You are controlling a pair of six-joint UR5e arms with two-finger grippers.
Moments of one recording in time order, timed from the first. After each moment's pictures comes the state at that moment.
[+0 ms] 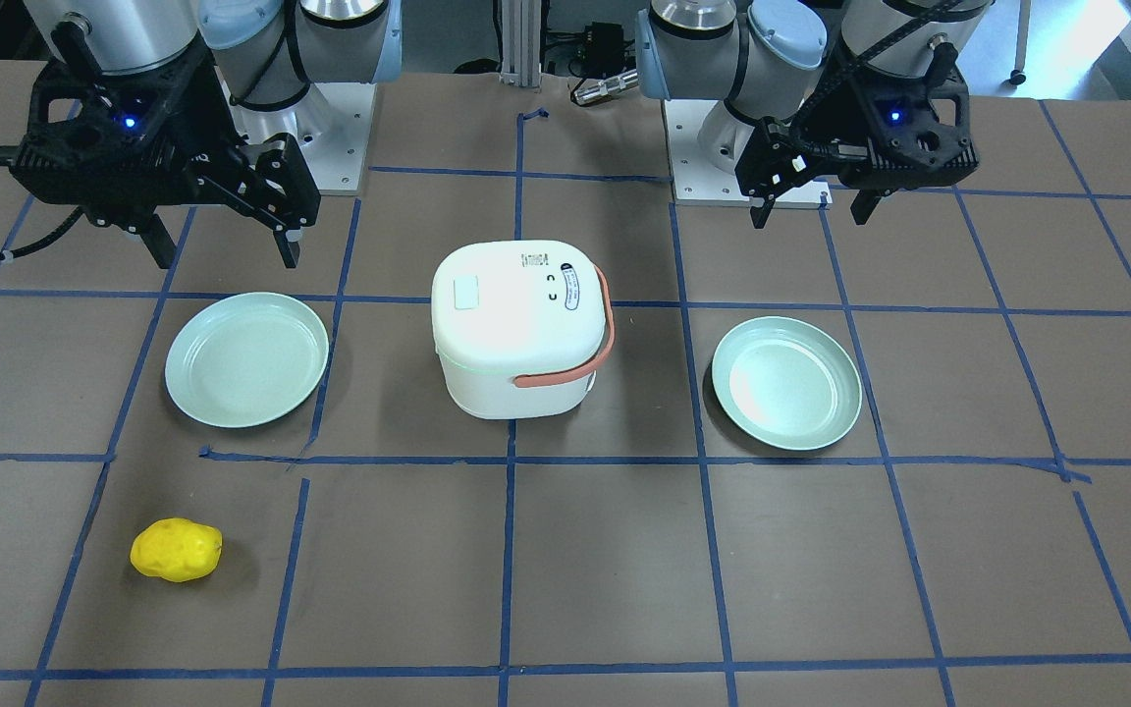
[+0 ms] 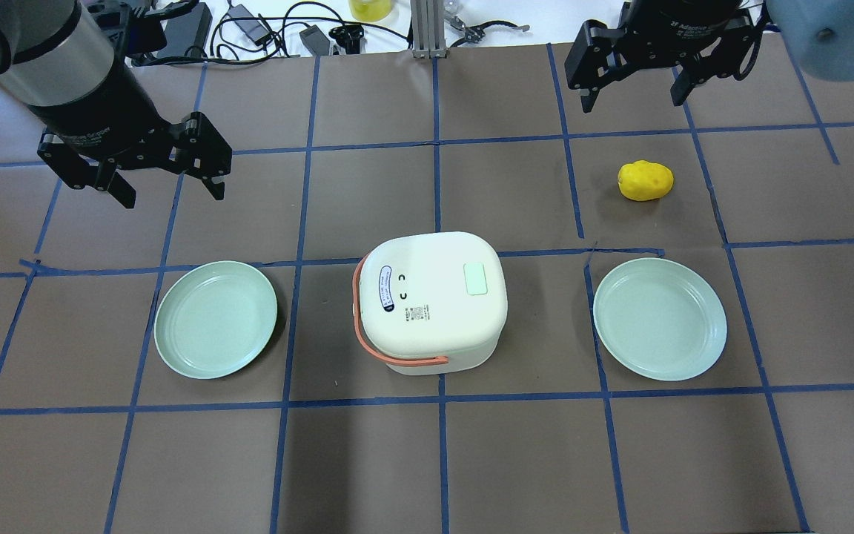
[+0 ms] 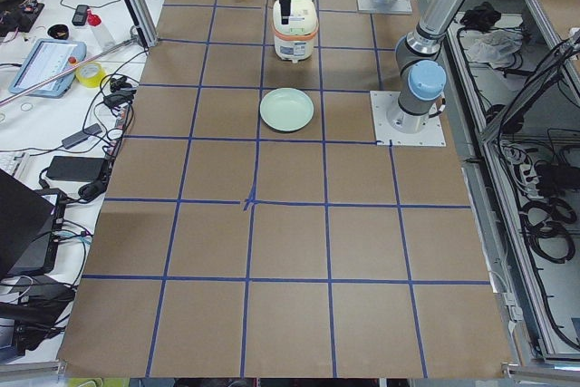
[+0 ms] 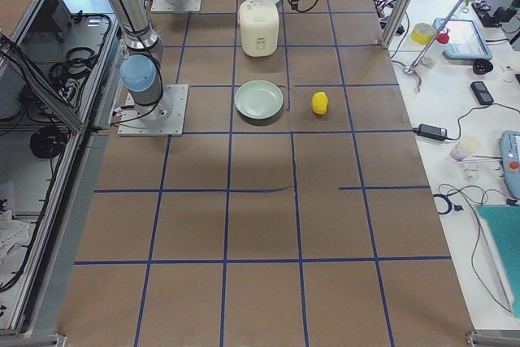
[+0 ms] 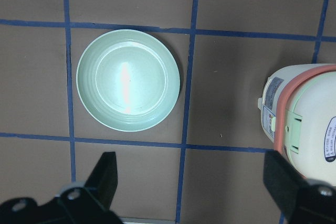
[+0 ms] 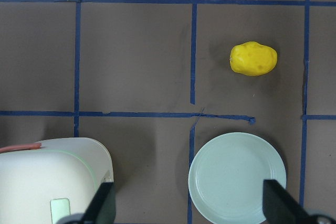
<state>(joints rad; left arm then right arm) -1.55 -1.50 -1.59 -1.62 1.59 -0.05 1.63 -1.52 1.43 -1.62 -1.58 0.03</state>
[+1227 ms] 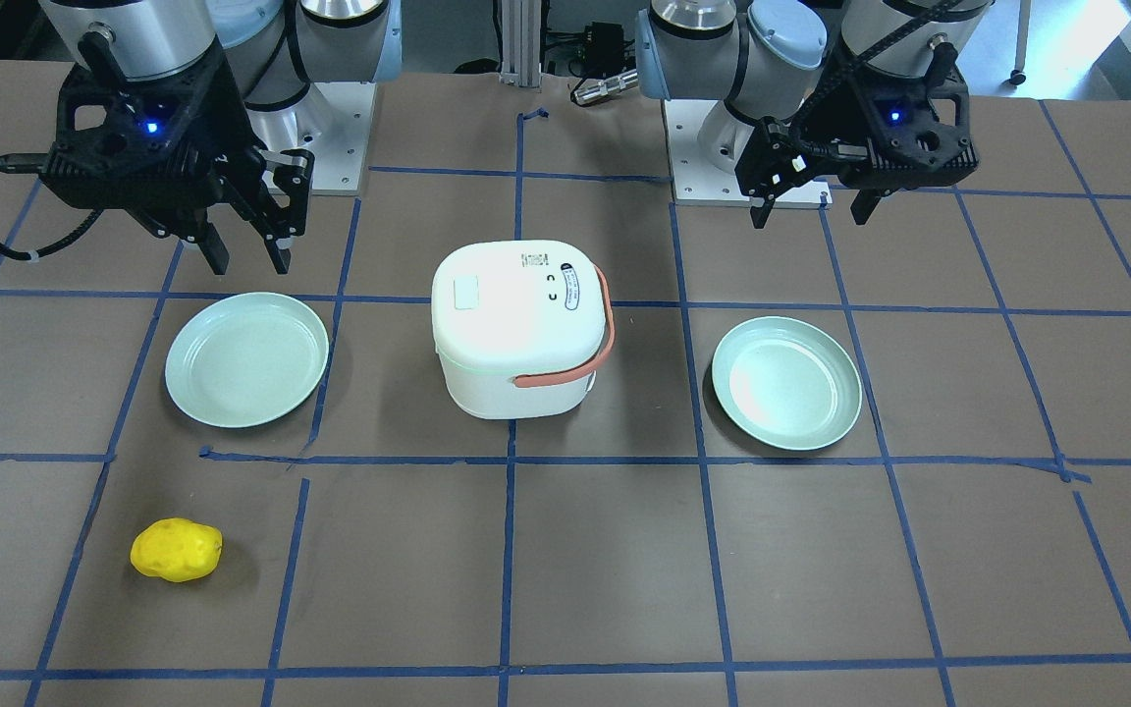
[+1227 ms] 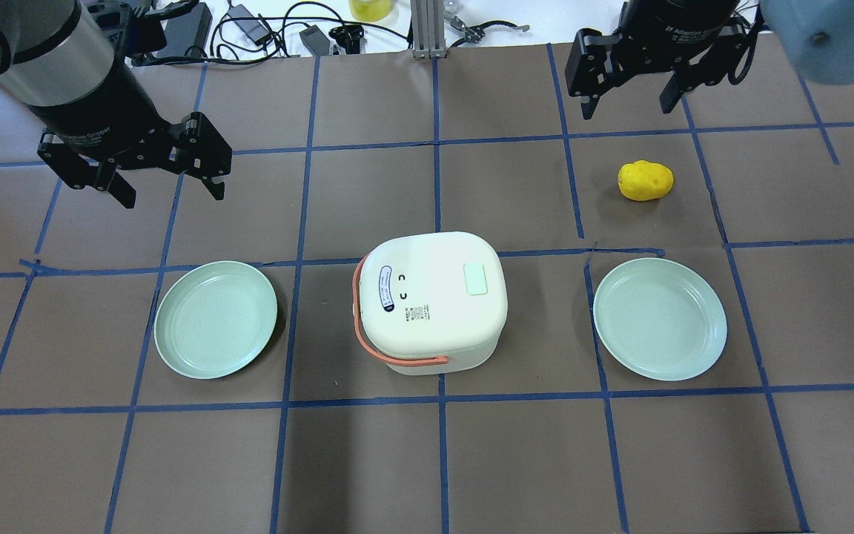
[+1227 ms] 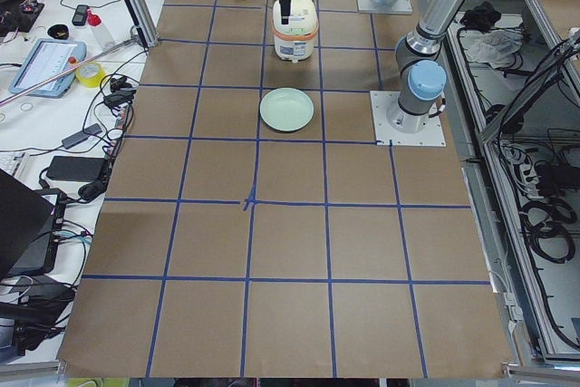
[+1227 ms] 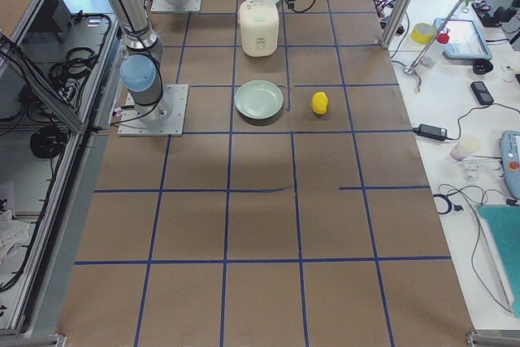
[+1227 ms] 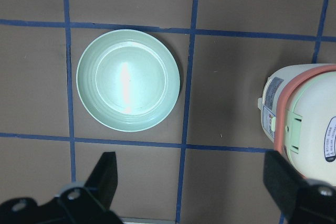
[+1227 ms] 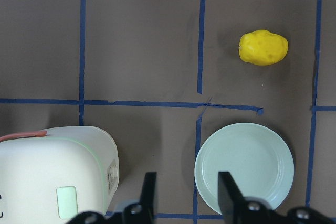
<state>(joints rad) -1.55 -1.50 -1.59 -1.62 1.59 -0.05 1.65 -1.52 1.44 -1.59 -1.56 0.04</state>
